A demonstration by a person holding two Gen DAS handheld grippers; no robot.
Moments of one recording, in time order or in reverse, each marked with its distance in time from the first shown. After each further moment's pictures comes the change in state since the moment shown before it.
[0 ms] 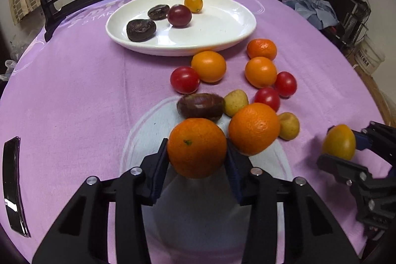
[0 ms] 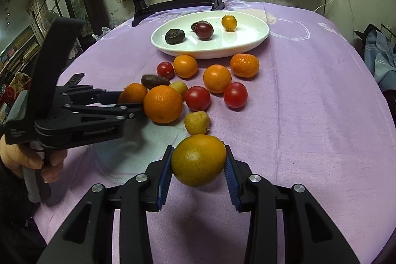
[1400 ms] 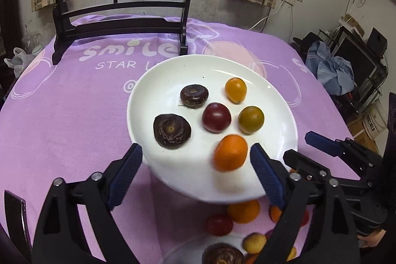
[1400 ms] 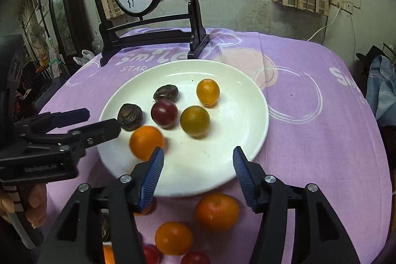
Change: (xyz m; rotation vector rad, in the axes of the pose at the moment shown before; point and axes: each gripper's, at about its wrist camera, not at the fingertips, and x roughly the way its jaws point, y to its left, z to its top) left arm 0.019 0.061 0.129 -0.210 -0.149 0.002; right arm 0.077 -0.042 0.148 0.021 -0.077 -0.050
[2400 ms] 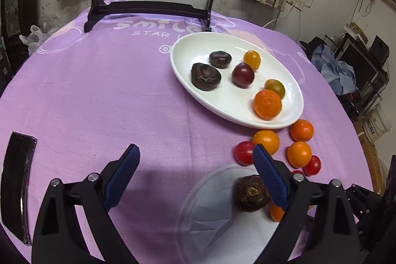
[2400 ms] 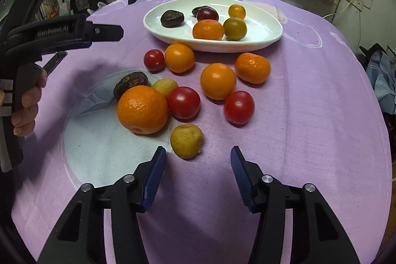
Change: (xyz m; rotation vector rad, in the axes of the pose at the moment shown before) left arm -0.042 0.038 -0.081 -0.074 -0.017 0.041; right arm -0.038 0.049 -0.124 -0.158 0.179 -0.036
